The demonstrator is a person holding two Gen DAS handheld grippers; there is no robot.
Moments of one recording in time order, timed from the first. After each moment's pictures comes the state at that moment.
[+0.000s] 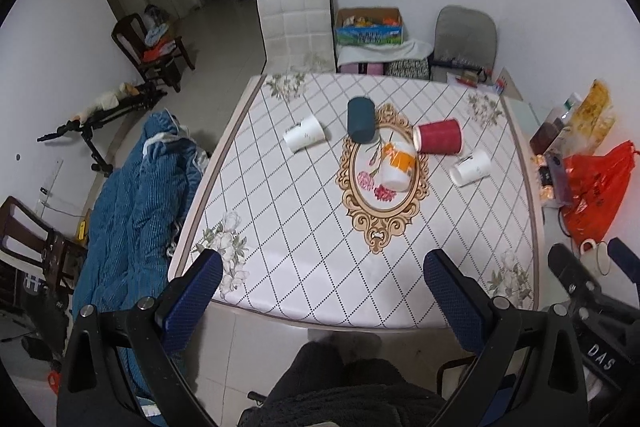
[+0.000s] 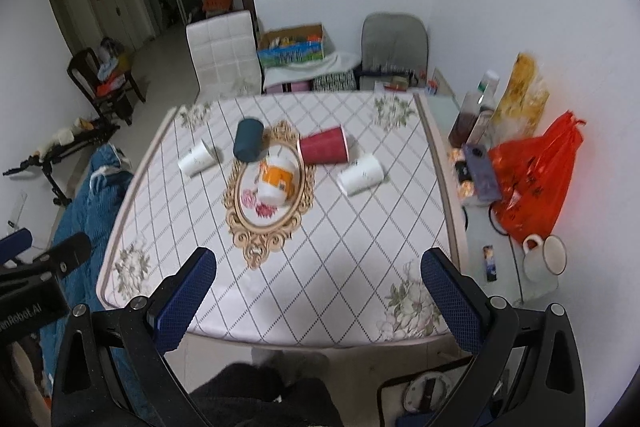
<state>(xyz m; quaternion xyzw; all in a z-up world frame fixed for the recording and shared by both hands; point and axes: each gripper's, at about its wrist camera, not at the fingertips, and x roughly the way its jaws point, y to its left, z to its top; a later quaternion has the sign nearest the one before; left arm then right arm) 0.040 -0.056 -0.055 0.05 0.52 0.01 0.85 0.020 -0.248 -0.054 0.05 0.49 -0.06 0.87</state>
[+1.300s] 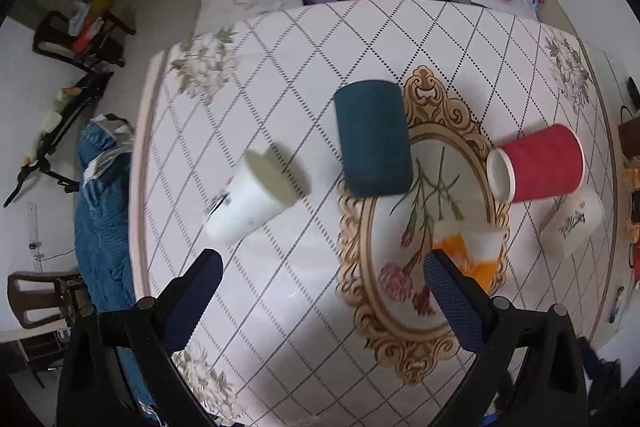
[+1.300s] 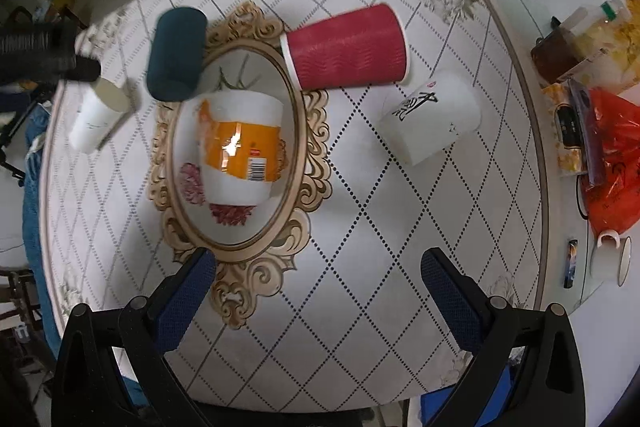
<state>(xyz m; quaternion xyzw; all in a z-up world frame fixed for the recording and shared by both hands) 0.381 -0.096 -0.263 0.13 0.67 -0.04 0.73 0.258 -0.241 -0.316 0.08 0.68 -0.11 0.72</state>
